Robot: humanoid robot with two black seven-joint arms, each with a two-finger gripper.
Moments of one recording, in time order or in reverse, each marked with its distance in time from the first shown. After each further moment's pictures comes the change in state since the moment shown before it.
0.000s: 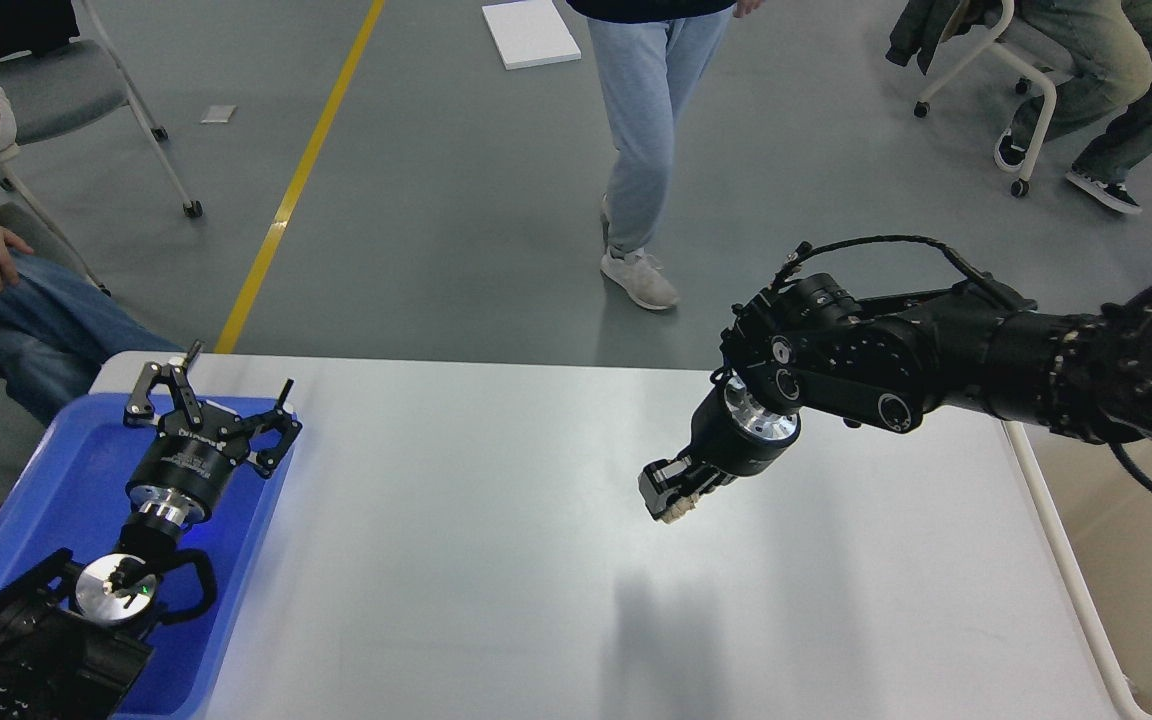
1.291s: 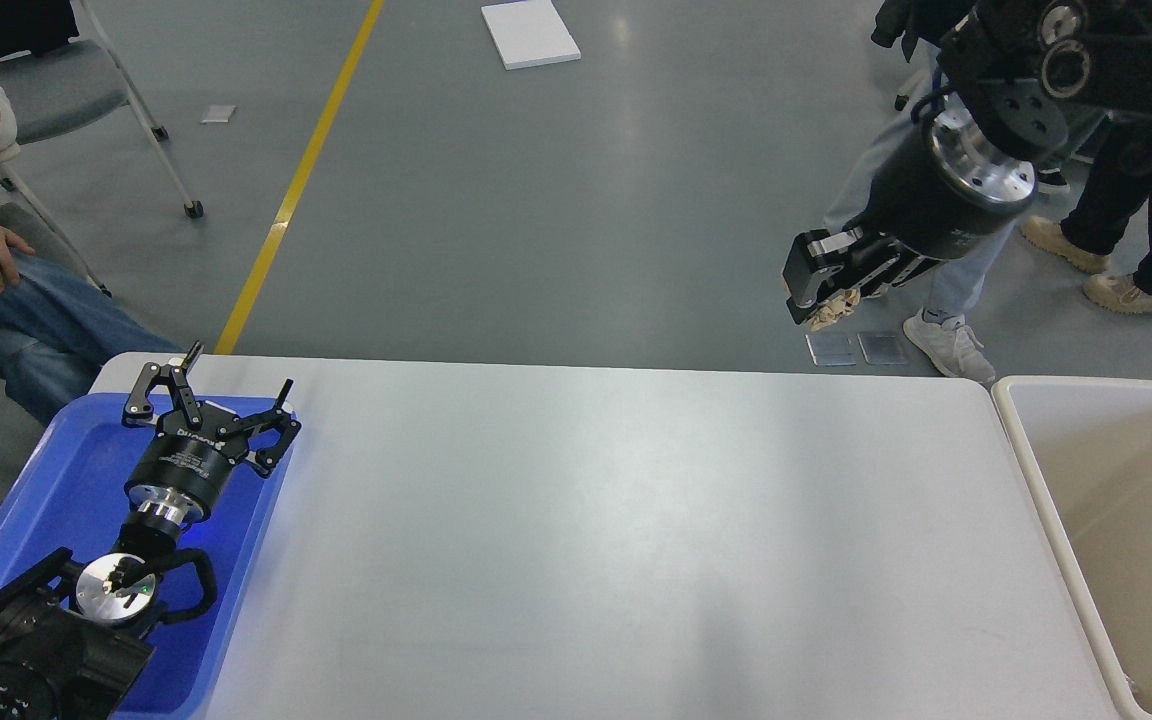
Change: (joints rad) left arm 0.000 0.000 0.000 0.000 0.000 0.000 0.000; right arm 0.581 -0.320 -0.264 0.311 0.284 0.095 -0.108
